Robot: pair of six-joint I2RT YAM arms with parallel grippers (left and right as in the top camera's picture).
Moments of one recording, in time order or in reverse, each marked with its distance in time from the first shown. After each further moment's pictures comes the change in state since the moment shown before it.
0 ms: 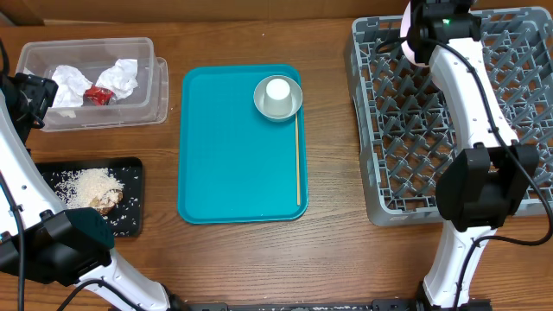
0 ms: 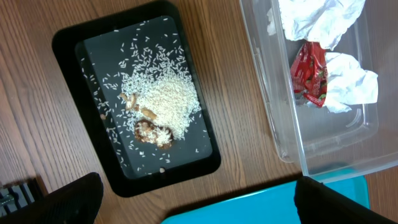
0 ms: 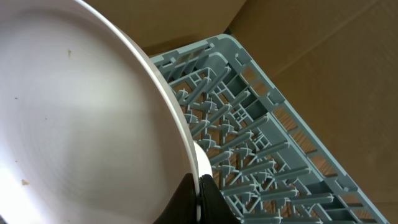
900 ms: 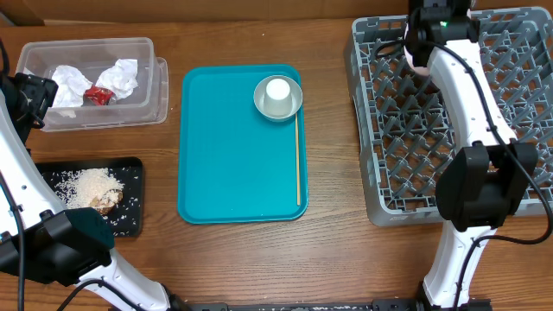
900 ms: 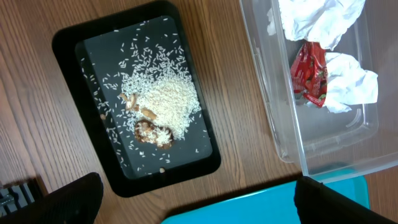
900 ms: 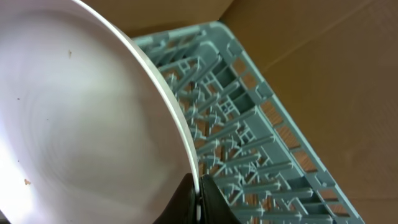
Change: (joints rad) left arm 0.000 0.000 0.000 0.000 0.000 0.000; right arm 0.005 0.000 -0.040 -0.030 0.040 -0.039
